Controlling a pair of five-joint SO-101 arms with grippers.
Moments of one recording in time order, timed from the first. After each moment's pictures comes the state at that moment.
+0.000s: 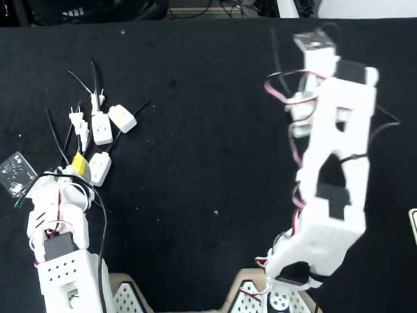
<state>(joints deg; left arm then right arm) -26.4 -82.9 92.4 27.5 18.4 17.3 23.0 -26.4 91.8 21.3</state>
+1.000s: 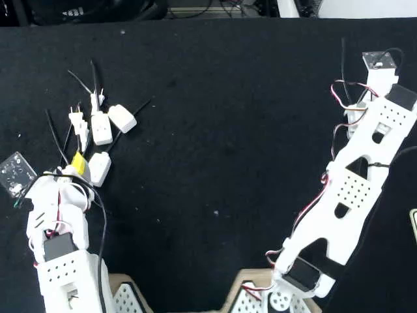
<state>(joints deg) -26.4 -82.9 92.4 27.5 18.4 33.1 68.6 -80.0 90.8 31.0</state>
